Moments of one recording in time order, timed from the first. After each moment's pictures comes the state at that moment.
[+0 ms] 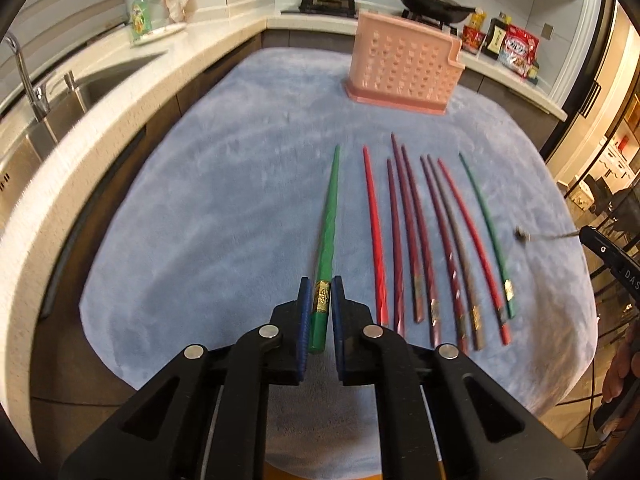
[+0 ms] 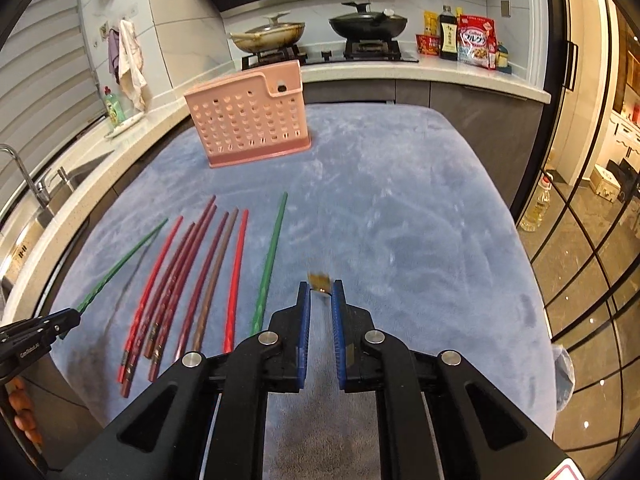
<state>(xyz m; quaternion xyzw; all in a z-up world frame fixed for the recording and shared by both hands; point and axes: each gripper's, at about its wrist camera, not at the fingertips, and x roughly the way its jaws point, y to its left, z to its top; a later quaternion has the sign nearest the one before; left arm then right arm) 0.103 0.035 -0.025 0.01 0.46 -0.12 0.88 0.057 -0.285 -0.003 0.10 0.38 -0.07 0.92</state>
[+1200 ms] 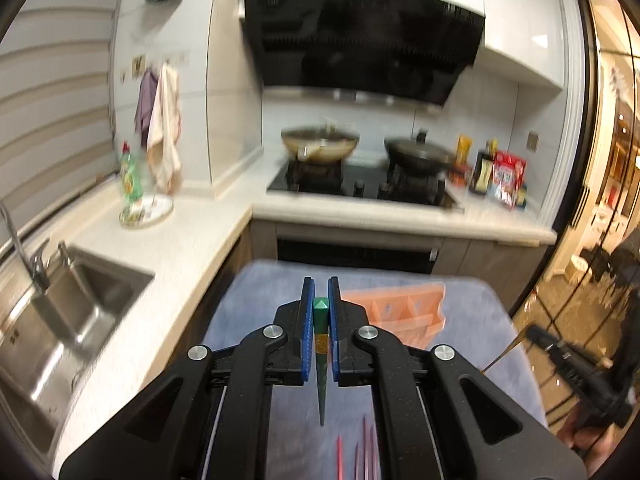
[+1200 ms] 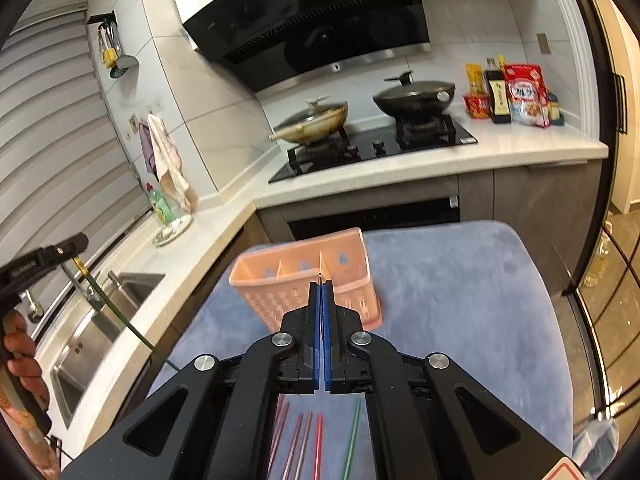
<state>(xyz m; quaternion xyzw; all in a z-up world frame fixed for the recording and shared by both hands) 0.263 -0.020 0.204 0.00 0.24 -0.14 0.96 0.223 -0.323 0.125 0.18 0.26 0.02 0.95</state>
